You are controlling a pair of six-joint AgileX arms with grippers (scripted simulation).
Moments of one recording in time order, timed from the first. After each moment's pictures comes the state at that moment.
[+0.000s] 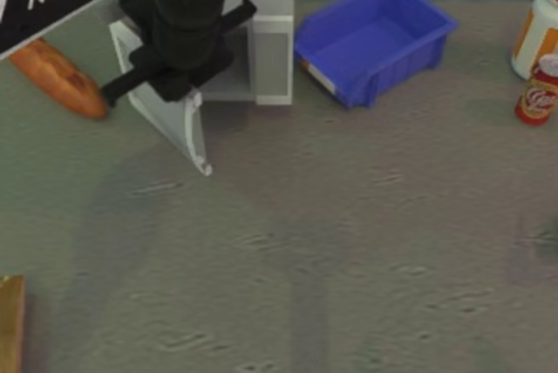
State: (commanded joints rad) left arm -0.51 2.12 1.93 -1.28 -0.28 -1.23; right arm 0.00 0.00 0.00 0.00 0.00 0.00
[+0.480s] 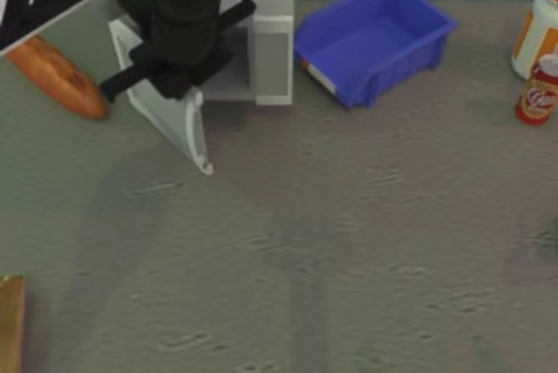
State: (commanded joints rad) left arm -0.50 2.14 1.97 -1.31 -0.25 -1.22; right arm 0.00 0.00 0.00 0.00 0.00 0.00
